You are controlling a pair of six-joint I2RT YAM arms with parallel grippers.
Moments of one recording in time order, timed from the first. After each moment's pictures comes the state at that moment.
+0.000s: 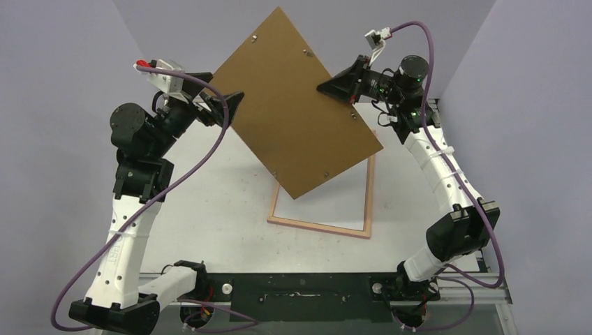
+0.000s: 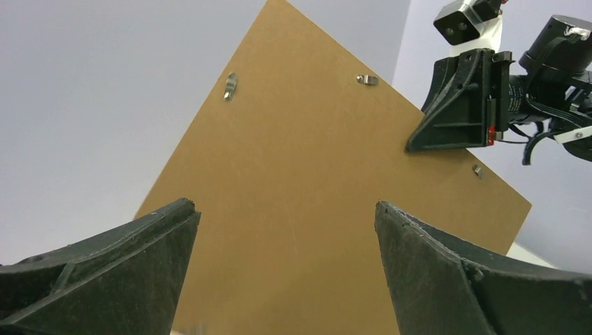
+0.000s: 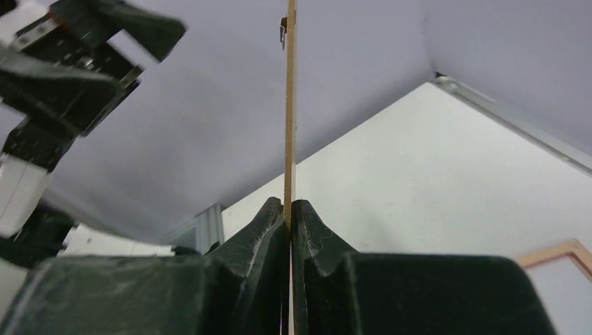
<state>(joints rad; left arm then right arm) -0.20 1.06 1.40 -0.04 0.46 -0.19 0.28 1.57 1.65 0.14 -1.04 0.64</state>
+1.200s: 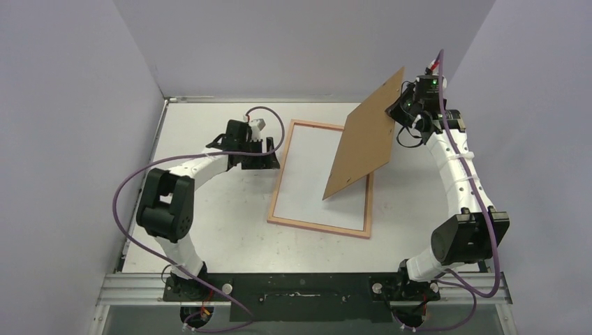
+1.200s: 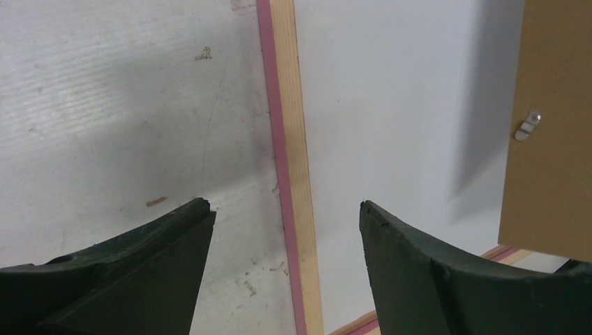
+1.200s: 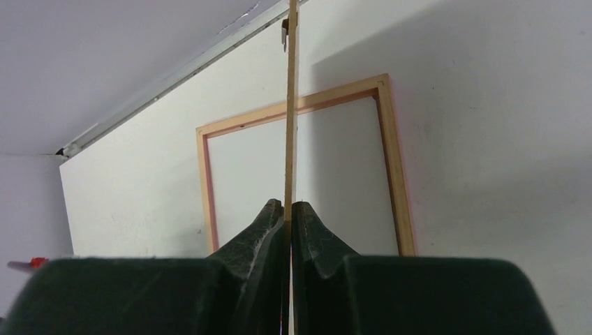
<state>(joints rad) -0.32 1.73 1.14 -0.24 0.34 -0.33 0.05 1.52 1.60 -0.65 -0.02 0.62</state>
